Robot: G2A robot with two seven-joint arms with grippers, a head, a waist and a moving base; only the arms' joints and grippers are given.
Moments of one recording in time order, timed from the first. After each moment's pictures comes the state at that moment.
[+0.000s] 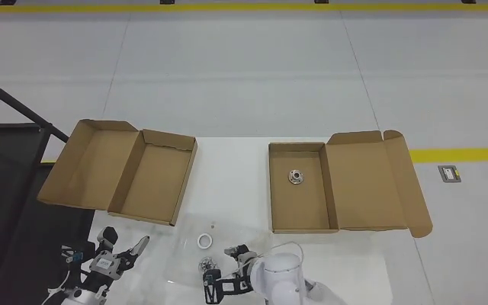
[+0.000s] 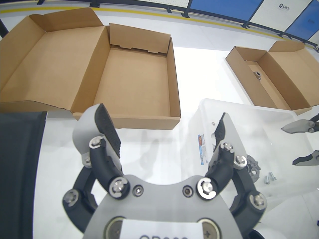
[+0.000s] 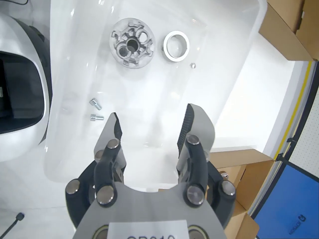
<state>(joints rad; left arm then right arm) 1.78 -1.13 -1.81 -1.81 1.01 -0.37 0.09 -0.96 -1.36 0.68 -1.74 -1.75 -0.83 0.90</state>
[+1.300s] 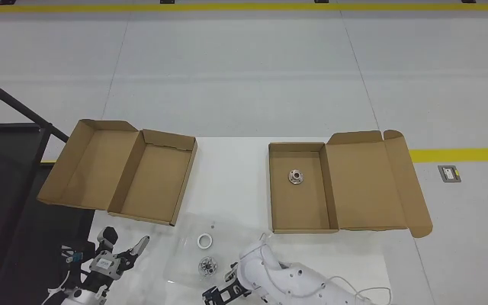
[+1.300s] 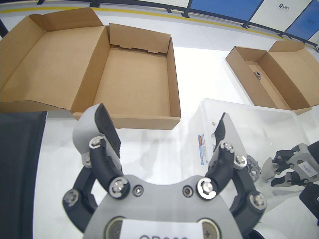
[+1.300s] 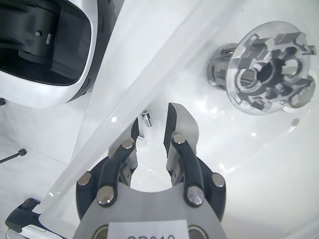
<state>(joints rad) 1.78 -1.13 -1.81 -1.81 1.01 -0.37 0.09 -0.65 -1.42 0.36 -1.32 -1.45 -0.96 0.86</state>
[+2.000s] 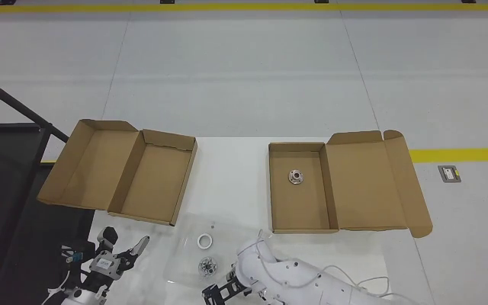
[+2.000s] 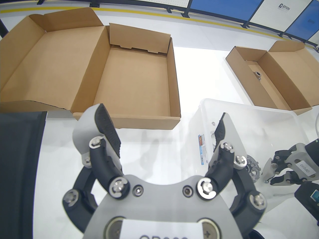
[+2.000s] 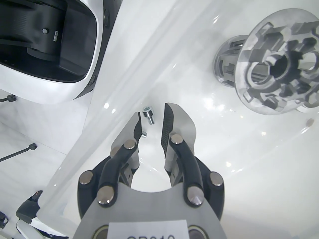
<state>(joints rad) 1.78 -1.13 -1.81 -1.81 1.01 -0.37 0.09 -0.56 -1.43 0.26 -1.27 -1.30 -0.91 0.91</state>
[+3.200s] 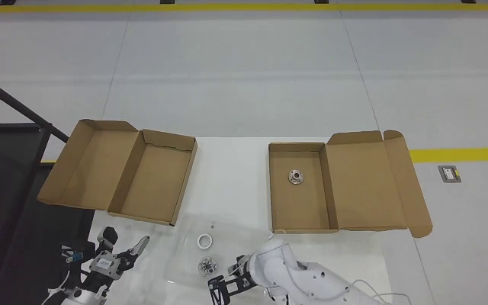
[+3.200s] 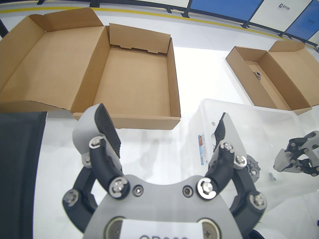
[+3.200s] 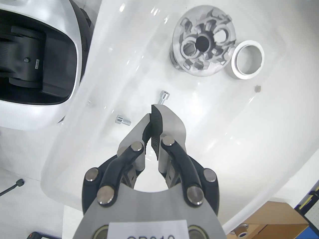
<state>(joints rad) 1.78 -1.13 -1.81 -1.81 1.01 -0.37 0.09 -0.70 -1.31 0.45 -1.48 -1.45 -0.84 0.81</state>
